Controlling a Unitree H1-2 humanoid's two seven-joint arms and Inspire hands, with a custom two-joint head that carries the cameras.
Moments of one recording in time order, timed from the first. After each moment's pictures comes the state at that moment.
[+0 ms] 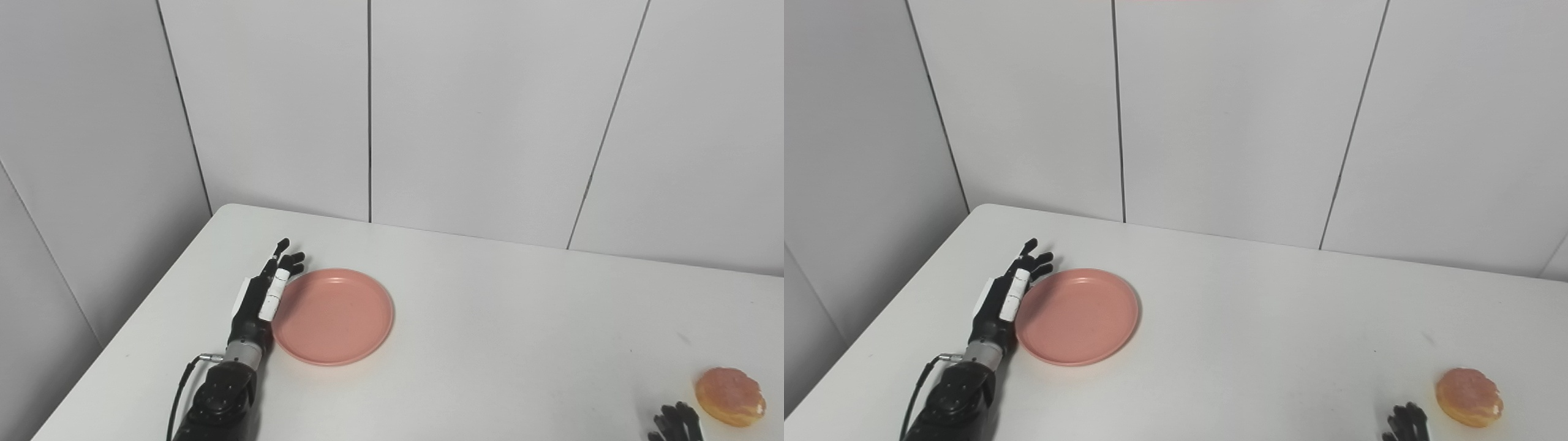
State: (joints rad) left arm -0.44 0.21 0.07 0.50 -0.08 -0.15 0.01; right arm 0.20 -0.15 0.00 -0.05 0.25 -0.37 0.16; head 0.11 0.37
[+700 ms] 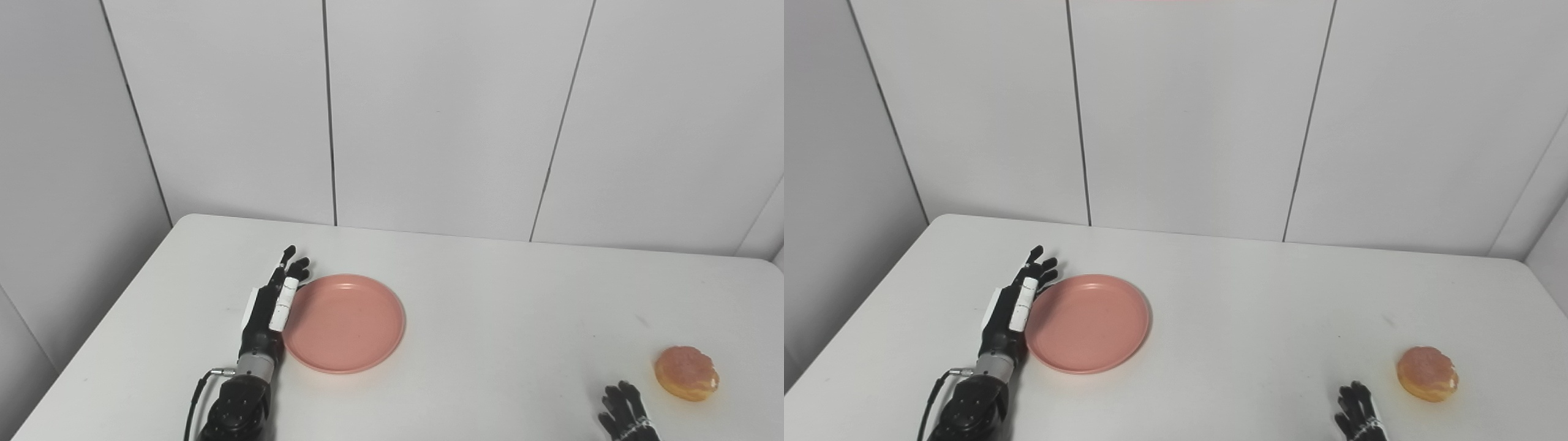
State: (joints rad) left arm -0.46 0.08 0.04 0.50 -0.04 -0.14 0.05; right arm 0.20 -0.13 0.03 -0.08 0.21 -0.32 0.13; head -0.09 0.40
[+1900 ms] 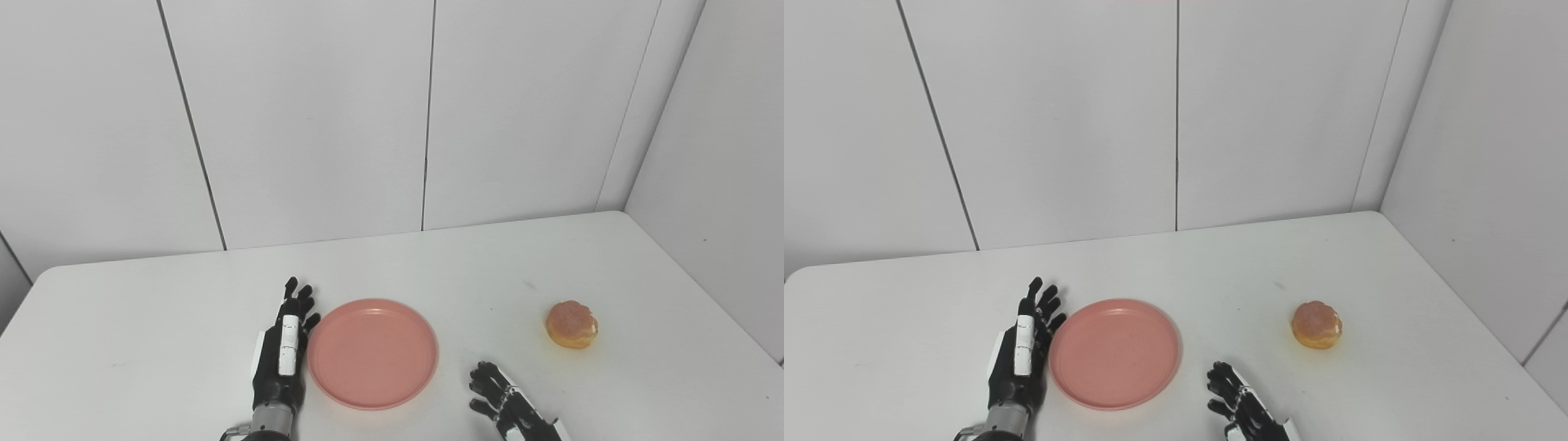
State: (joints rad) left arm -0.41 -0.13 -0.02 0.39 -0.06 -0.10 0.02; right arm 0.21 -0.08 0.12 -0.17 0.09 -0.20 0.06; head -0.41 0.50
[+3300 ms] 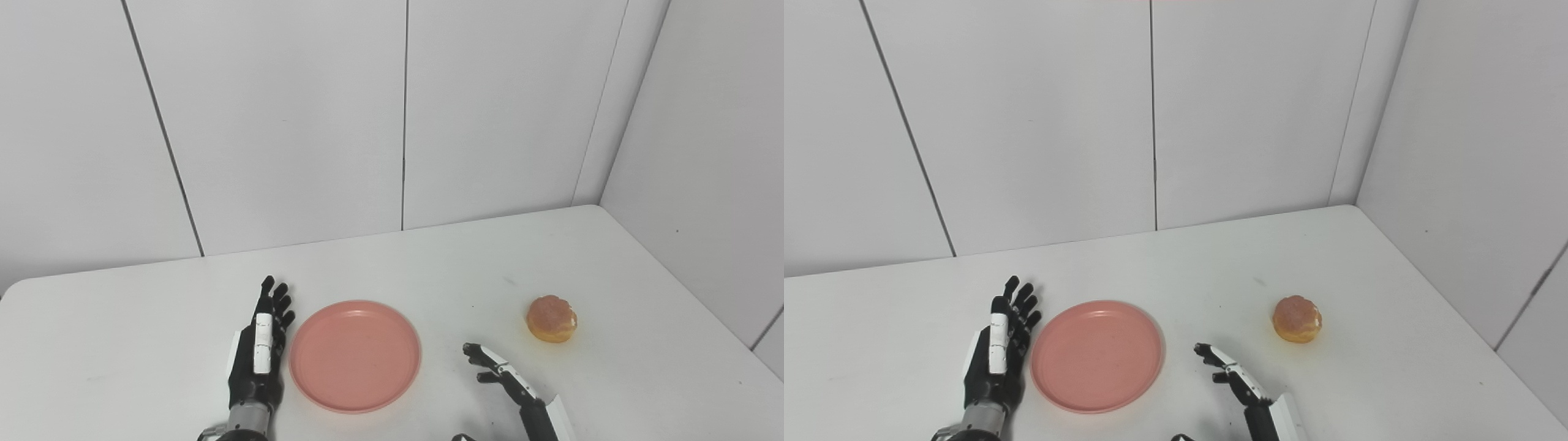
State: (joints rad) left arm -0.46 -0.11 0.01 0.46 -0.10 -0.11 -0.04; right arm 0.19 -0.07 0.09 -0.36 -0.56 -0.28 -0.19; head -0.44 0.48
